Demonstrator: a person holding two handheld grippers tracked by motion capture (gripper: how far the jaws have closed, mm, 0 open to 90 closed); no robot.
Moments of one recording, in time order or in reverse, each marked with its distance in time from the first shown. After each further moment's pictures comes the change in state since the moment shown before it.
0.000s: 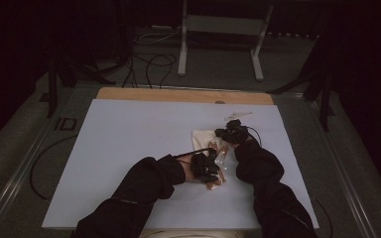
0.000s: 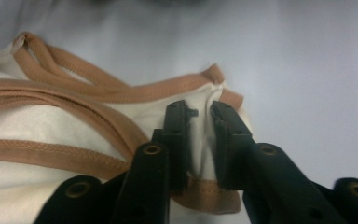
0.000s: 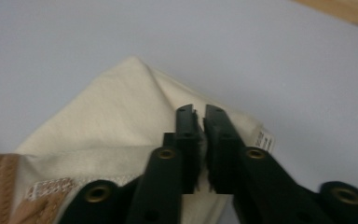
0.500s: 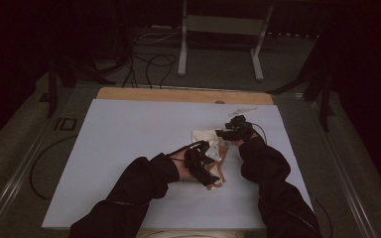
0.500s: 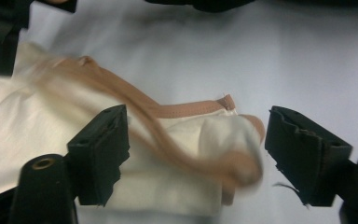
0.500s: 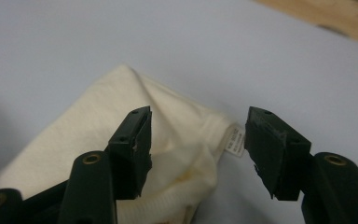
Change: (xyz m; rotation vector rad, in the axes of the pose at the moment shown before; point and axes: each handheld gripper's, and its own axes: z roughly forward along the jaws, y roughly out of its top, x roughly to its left) left arm 0.004 -0.011 -0.034 -0.139 0.072 -0.092; right arm -0.003 0.013 -0.020 0.009 -0.041 0.027
